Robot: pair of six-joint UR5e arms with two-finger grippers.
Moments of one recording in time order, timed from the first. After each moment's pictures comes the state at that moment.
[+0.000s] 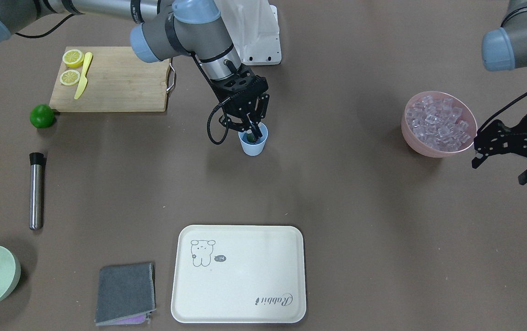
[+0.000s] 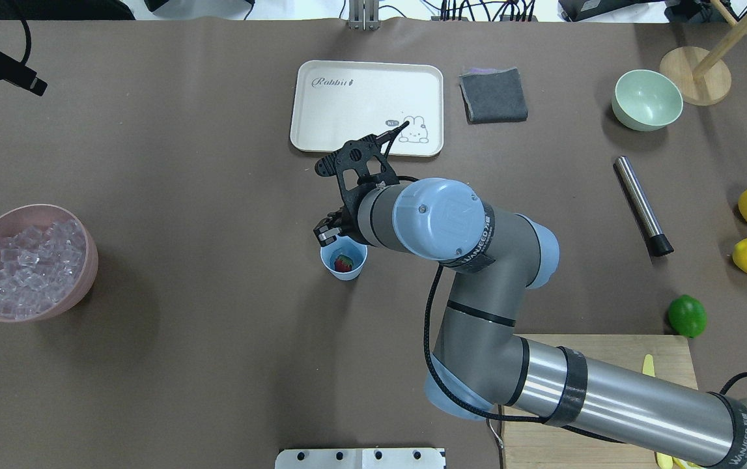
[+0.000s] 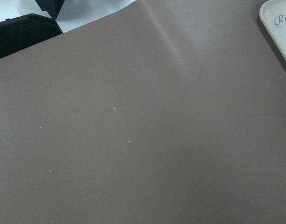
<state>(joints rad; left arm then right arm) -1.24 -1.89 -1.73 -1.76 -2.25 -0.25 0.45 -0.88 1.66 -1.13 1.61 0.78</state>
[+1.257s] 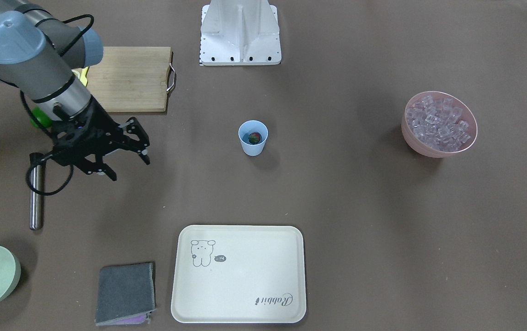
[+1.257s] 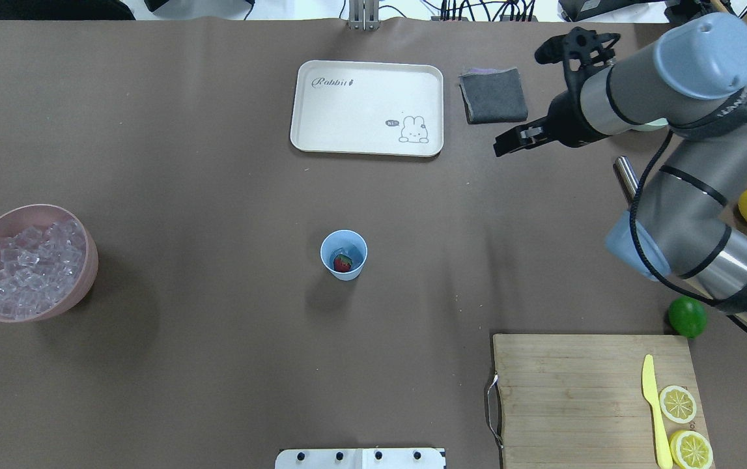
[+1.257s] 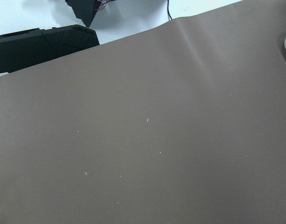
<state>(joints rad) -1.45 -1.97 -1.53 -1.73 -2.38 -0.18 0.90 -1.23 1.78 -1.14 2.07 0.77</state>
